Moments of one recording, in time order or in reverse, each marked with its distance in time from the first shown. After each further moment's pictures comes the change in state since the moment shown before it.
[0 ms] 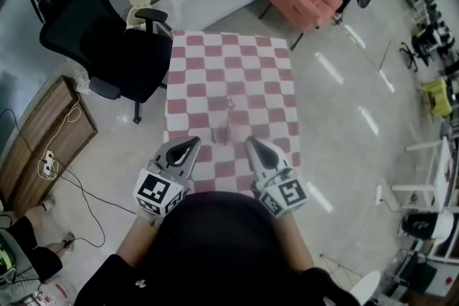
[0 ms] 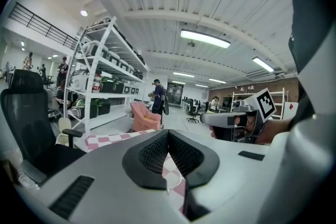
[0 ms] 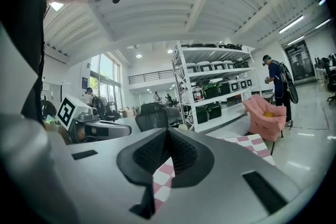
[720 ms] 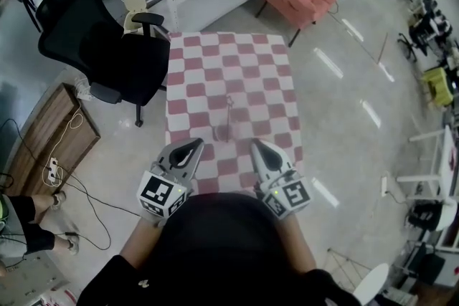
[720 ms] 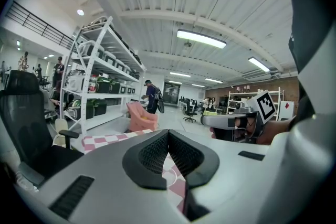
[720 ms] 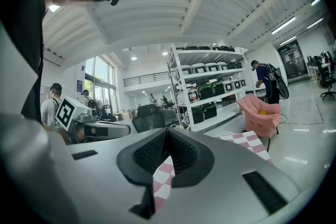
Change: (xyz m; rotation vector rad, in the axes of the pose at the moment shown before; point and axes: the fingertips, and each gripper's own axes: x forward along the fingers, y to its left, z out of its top) left arm -0.004 -0.014 0.004 0.016 -0.001 -0.038; right arm -0.021 0.001 -0.002 0.031 -0.027 -0.056
